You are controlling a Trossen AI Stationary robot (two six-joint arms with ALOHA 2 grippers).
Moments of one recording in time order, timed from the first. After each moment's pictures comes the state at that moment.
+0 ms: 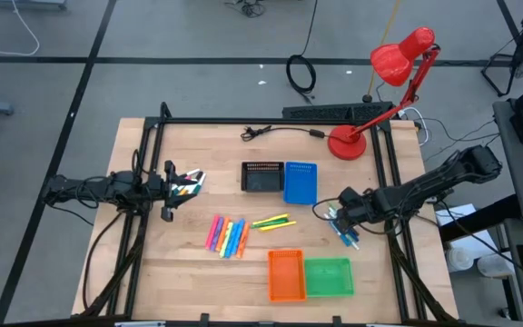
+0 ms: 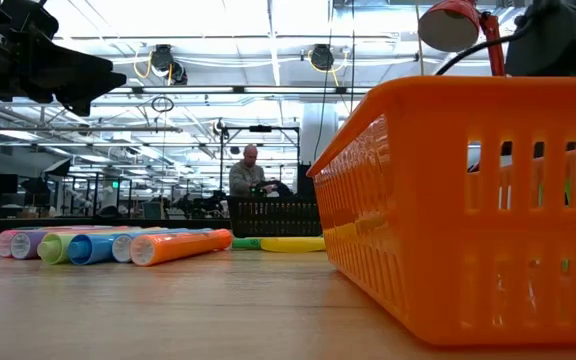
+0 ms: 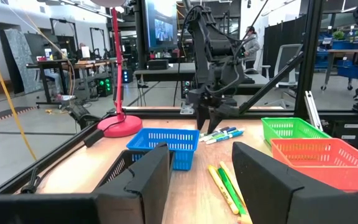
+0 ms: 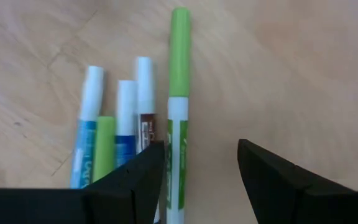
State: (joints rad) left arm -0.09 0.01 0.03 0.06 -0.14 0.04; right arm 0.31 1.16 0.45 -0.71 0.26 1.11
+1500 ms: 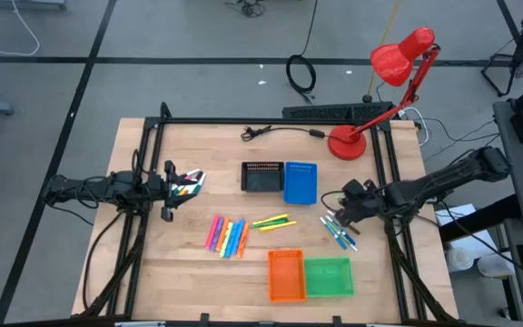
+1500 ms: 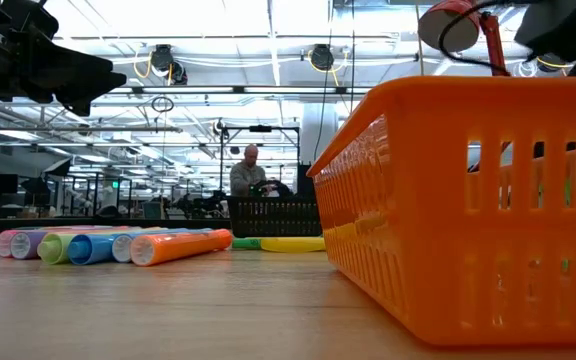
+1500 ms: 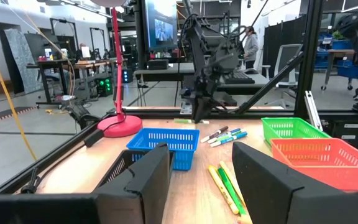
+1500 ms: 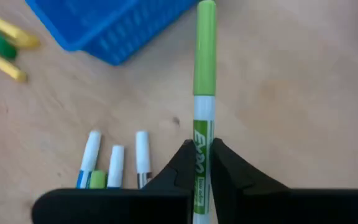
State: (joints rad) left arm -0.09 0.01 0.03 0.06 -0.14 0.04; right arm 0.29 0.91 0.42 -0.68 0.45 1.02
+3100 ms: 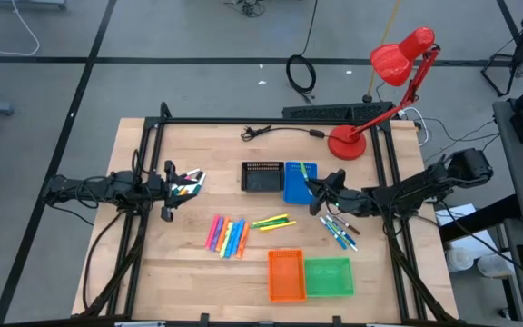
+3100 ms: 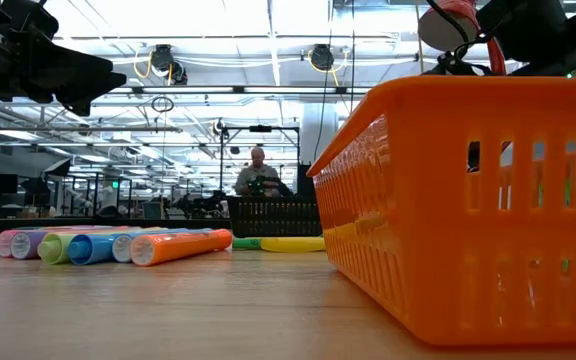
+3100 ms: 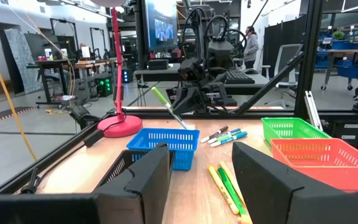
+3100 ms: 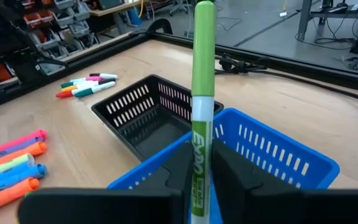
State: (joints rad) left arm -0.09 0.01 0.03 0.06 -0.14 0.04; right arm 0.18 1.30 0.30 0.61 0.76 0.51
